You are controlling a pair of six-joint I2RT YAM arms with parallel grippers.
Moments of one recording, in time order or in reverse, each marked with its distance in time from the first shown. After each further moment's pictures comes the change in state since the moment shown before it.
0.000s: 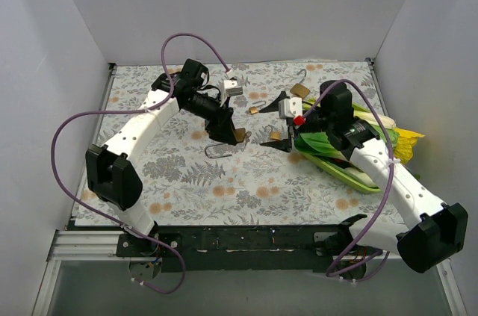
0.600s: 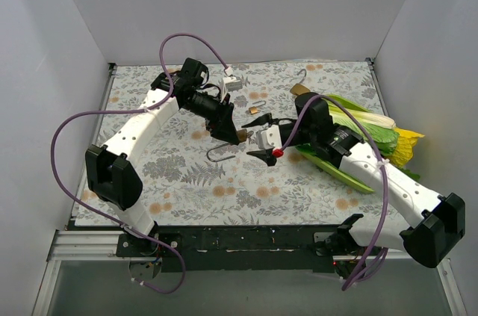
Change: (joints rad) left arm -0.003 0.013 0.031 -0.028 0.074 -0.171; right arm 0.222 0.017 -0.002 -0.082 0.149 -0.376
